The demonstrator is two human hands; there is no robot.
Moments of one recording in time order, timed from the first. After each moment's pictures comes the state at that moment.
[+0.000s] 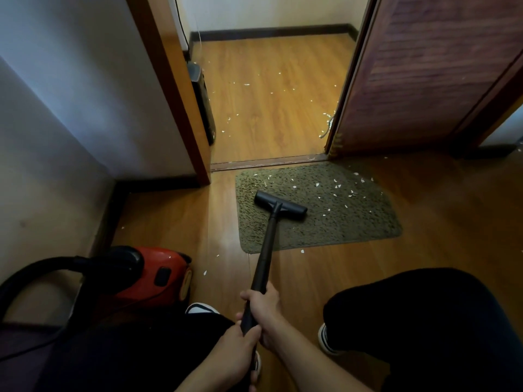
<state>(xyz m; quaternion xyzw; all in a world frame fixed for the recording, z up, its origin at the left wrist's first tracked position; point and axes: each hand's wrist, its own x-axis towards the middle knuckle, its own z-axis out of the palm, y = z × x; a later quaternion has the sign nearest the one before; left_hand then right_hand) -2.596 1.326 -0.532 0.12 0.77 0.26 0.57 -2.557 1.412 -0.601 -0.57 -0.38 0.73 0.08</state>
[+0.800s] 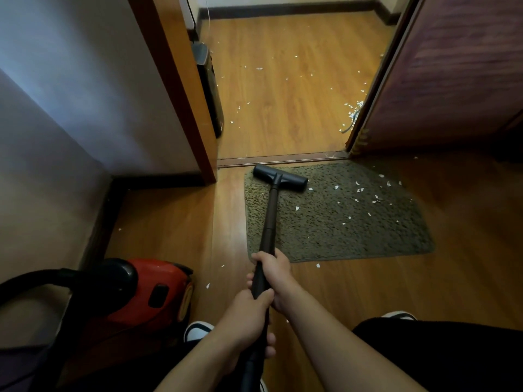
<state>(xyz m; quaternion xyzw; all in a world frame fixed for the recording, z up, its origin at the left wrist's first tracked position) -2.663 1.432 -0.544 0.03 0.72 0.35 0.60 -2.648 1.532 -0.632 -0.56 -0.34 0.75 0.11</state>
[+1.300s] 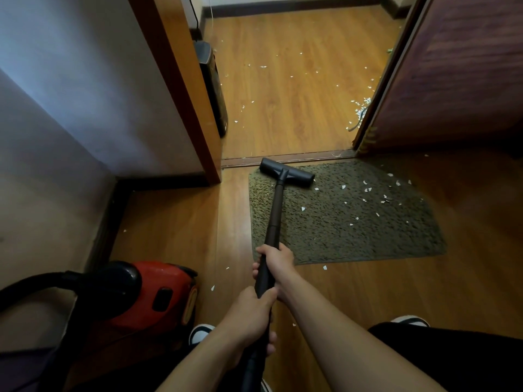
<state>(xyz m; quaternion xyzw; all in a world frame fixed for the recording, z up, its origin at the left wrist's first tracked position) -2.677 1.442 -0.560 0.04 0.74 0.33 0.59 -2.672 1.551 -0.652 -0.57 -0.30 0.75 0.13</state>
